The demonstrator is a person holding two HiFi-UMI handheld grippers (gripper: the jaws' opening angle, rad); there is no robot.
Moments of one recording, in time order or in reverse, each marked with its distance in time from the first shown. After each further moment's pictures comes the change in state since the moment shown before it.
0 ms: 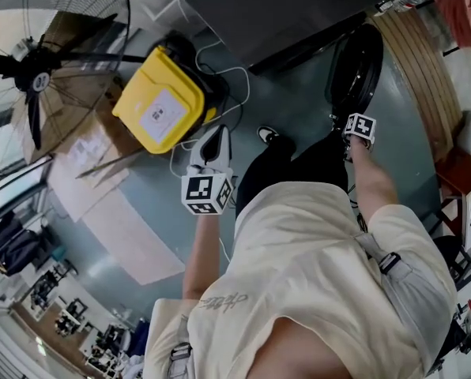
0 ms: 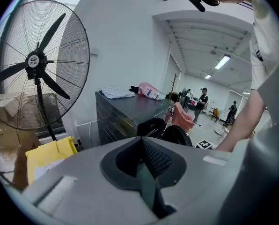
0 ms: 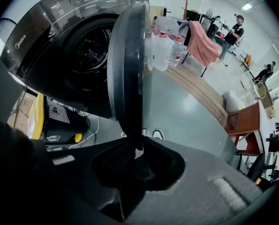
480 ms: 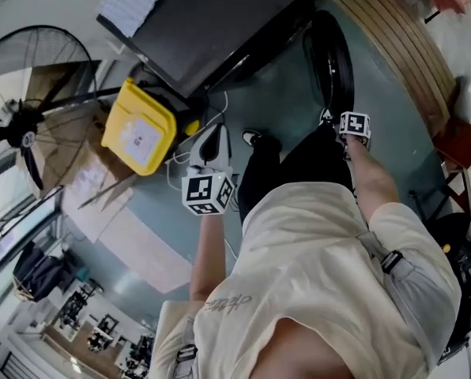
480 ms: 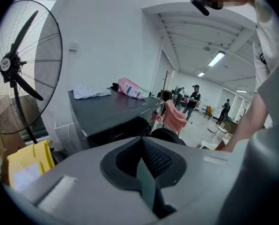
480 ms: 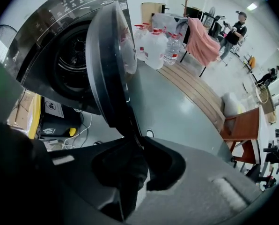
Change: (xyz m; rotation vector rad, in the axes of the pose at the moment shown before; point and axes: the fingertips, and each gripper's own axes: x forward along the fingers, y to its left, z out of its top) left arm 0.083 -0.118 0.032 0.036 0.027 -0.078; right arm -0.013 -0.112 -0.003 -0.034 0.068 -0.035
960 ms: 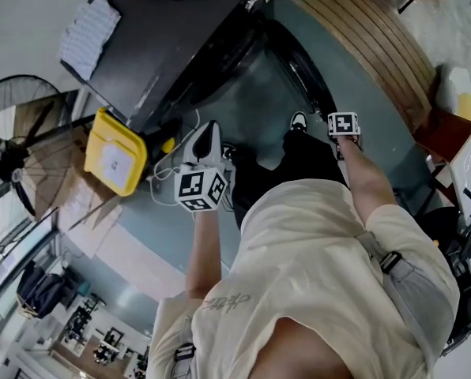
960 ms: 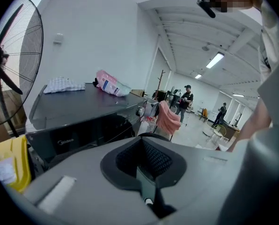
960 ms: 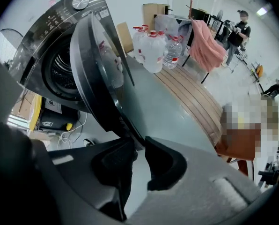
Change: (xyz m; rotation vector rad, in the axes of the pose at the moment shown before) left arm 0.101 -0.110 0.021 -0.029 -0.002 -0.060; right arm 0.002 -0.106 0.039 -0.084 0.008 0.068
